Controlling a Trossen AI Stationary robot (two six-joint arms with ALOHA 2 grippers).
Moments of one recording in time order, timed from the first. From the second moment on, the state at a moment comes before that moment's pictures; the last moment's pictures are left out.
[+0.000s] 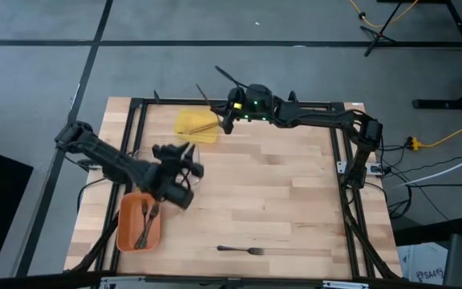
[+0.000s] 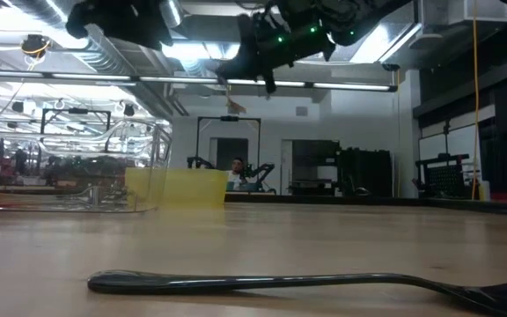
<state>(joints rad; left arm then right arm) -0.40 1.45 1.13 -1.09 -1.31 -1.53 -0.34 1.82 1.41 0.18 -0.15 0.18</state>
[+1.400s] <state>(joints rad) -0.03 1.24 1.13 -0.28 -0.97 -0.57 -0.29 1.82 1.41 0.48 -0.18 0.55</state>
